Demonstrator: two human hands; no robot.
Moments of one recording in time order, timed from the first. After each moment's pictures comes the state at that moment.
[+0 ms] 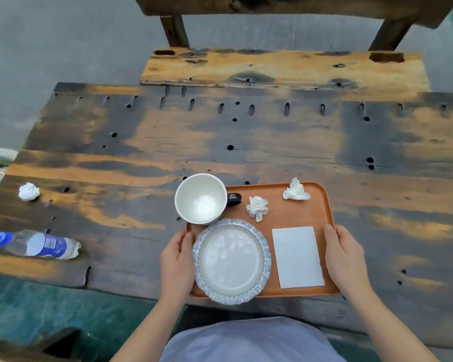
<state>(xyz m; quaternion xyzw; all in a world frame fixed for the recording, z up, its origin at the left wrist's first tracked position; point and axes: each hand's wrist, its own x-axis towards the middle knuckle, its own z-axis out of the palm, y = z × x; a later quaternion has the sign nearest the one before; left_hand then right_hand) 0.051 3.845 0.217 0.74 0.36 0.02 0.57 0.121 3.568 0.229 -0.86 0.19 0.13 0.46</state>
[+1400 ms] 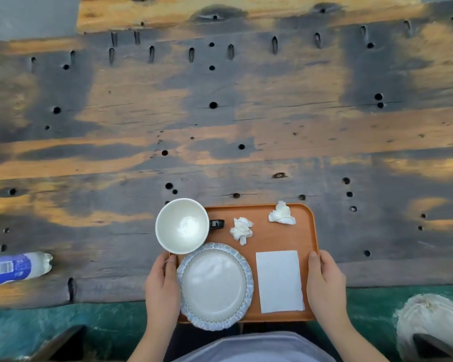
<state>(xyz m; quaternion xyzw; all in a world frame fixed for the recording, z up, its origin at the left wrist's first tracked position) 0.008 3.908 0.123 0.77 0.40 -0.08 0.48 0.015 3.636 0.106 -0.82 0.34 0.15 0.44</state>
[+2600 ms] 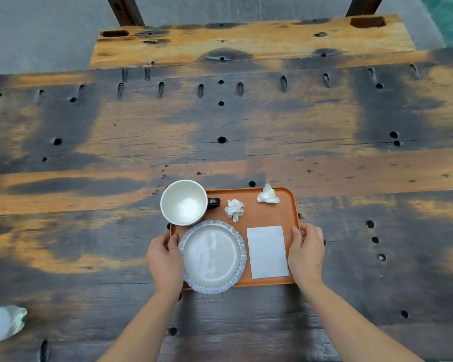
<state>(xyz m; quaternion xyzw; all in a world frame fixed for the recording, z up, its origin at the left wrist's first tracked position) 0.153 3.942 0.025 0.81 0.40 0.03 0.42 0.172 3.681 0.014 -0.87 0.29 0.01 0.40</state>
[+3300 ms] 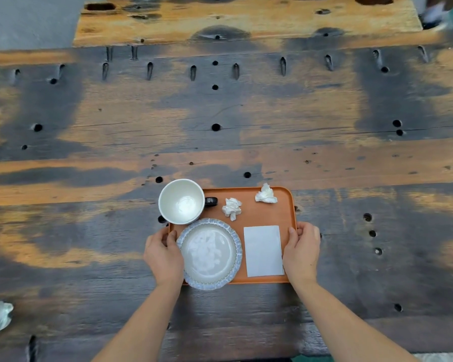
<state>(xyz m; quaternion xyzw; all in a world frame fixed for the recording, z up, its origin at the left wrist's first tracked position) 0.153 3.934 -0.010 0.82 0.41 0.03 0.39 0.166 3.674 -0.015 -0.88 0.31 0.03 0.36</state>
